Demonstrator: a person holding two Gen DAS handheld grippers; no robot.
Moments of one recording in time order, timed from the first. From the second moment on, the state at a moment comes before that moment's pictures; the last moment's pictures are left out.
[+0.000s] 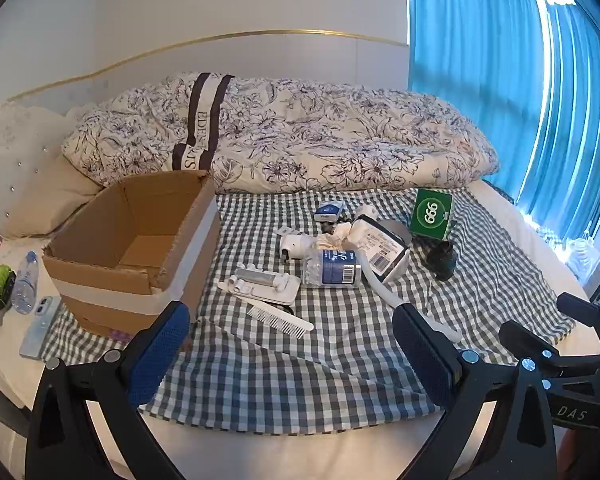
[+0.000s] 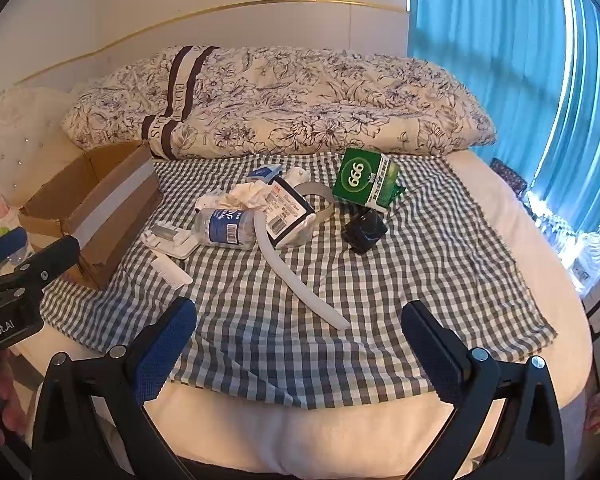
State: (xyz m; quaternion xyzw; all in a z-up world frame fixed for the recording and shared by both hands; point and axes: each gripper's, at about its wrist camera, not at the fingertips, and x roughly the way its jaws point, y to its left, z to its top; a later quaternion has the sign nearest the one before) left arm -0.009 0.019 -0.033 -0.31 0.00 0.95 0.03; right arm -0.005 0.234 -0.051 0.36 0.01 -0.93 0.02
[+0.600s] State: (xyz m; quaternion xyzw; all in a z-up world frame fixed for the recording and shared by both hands) left arm -0.077 0.030 -0.116 -0.37 -0.01 0.93 0.05; right arm -0.076 0.249 -0.108 0.41 0.03 -0.91 0.07
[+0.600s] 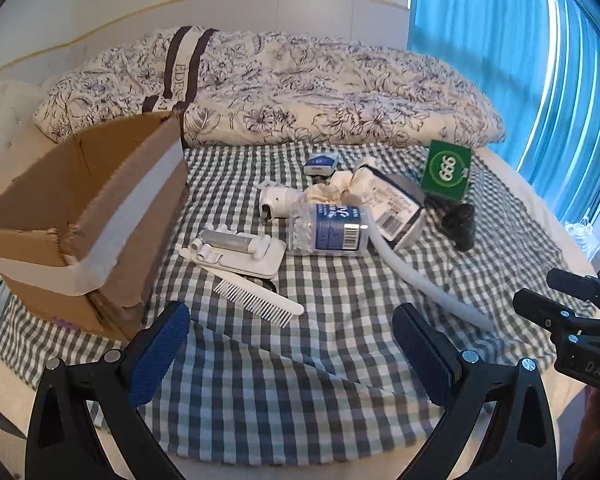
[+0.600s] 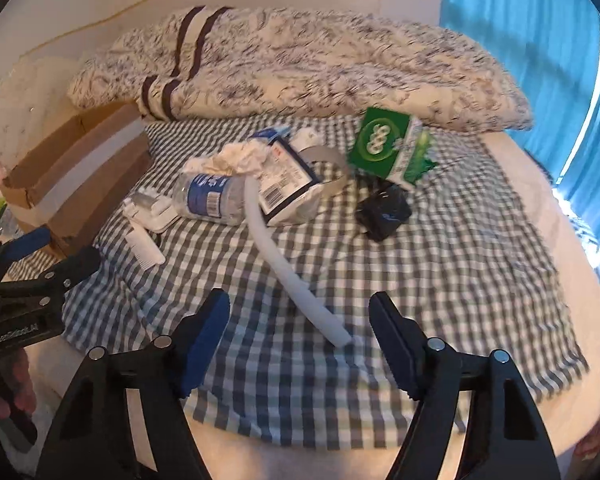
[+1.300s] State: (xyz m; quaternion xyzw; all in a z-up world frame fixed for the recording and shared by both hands) left arm -0.144 0.033 -0.152 -0.40 0.00 0.91 0.04; right arm -0.188 0.216 -0.210 0.51 0.05 -0.85 0.09
